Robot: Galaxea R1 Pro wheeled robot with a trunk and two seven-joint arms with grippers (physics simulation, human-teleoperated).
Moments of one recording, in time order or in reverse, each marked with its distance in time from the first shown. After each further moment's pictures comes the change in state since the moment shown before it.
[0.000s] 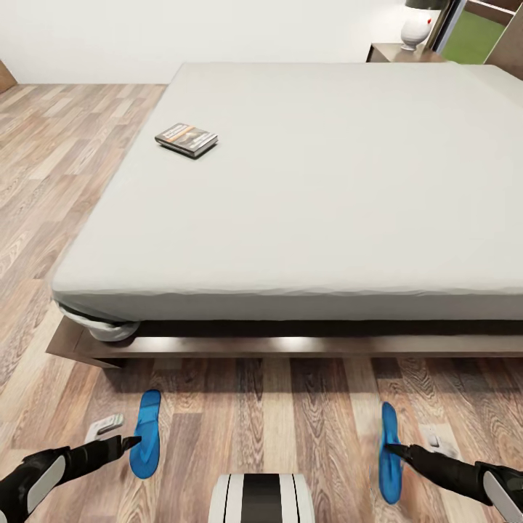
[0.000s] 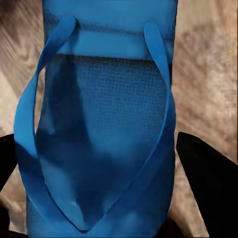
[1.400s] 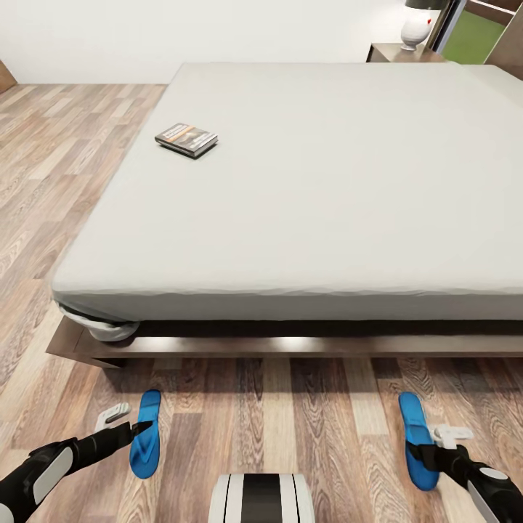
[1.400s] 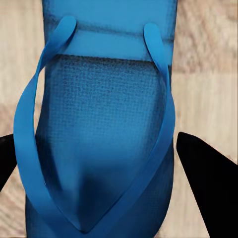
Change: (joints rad) left arm -0.001 -0.012 -0.009 -0.049 0.108 -0.002 -0.048; right arm 0.000 0.052 0.000 0.011 0.375 -0.475 -0.444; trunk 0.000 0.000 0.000
